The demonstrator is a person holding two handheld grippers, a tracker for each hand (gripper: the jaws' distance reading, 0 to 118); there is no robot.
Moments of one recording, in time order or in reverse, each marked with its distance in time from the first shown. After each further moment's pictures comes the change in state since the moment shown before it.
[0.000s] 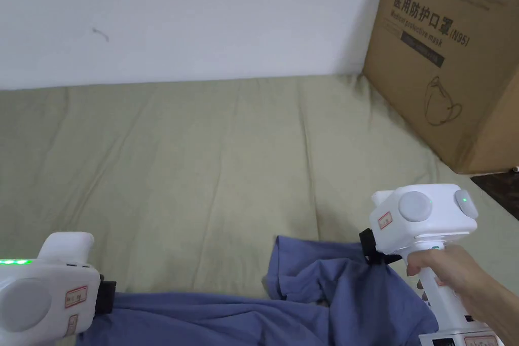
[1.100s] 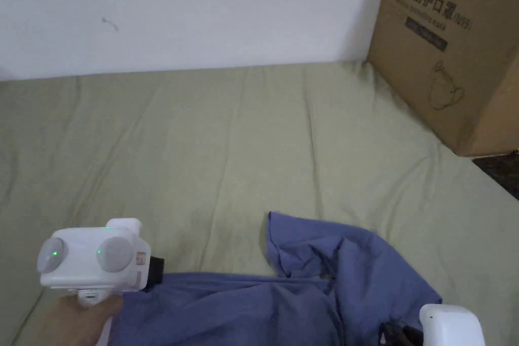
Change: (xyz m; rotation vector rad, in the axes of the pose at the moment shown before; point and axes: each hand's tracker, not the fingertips) left arm 0.025 0.000 -0.083 -0.100 0.074 -0.008; right arm -0.093 -0.247 0.126 0.424 0.015 -0.110
